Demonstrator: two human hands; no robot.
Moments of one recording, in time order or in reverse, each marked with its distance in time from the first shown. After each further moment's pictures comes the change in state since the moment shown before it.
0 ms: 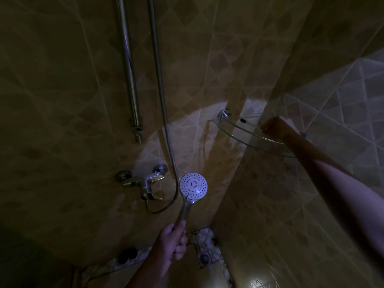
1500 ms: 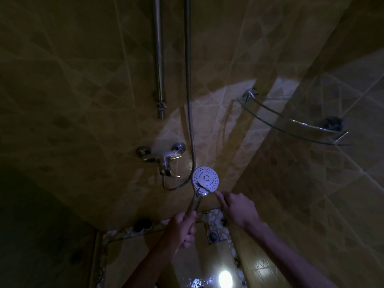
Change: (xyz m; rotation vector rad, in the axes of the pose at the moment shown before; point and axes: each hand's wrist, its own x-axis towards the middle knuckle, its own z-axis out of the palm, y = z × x) left_hand -0.023 -0.024 -0.024 0.152 0.068 0.012; right_hand -0.210 -0.112 0.198 0.022 -0.254 -0.150
